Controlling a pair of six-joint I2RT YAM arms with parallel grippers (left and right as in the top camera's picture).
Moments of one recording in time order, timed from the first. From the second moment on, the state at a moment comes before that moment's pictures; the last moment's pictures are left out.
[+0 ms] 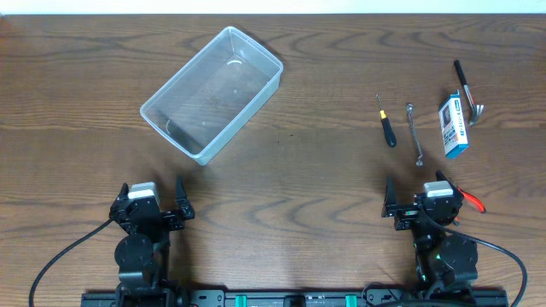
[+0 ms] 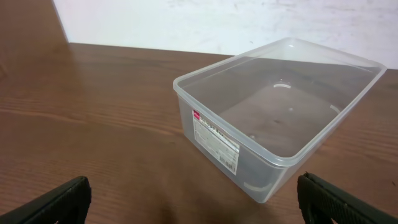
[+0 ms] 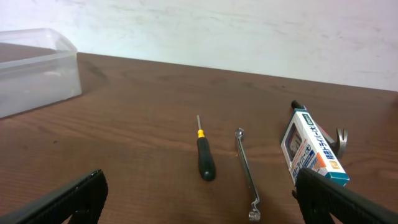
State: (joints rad) left arm 0.02 0.01 0.10 -0.31 -0.10 -0.06; right arm 0.14 0.01 0.07 -0.20 0.06 -0.06
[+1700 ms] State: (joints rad) left arm 0.02 1.10 1.58 -0.76 0.01 -0.07; right arm 0.13 0.25 0.23 0.13 0.12 0.02
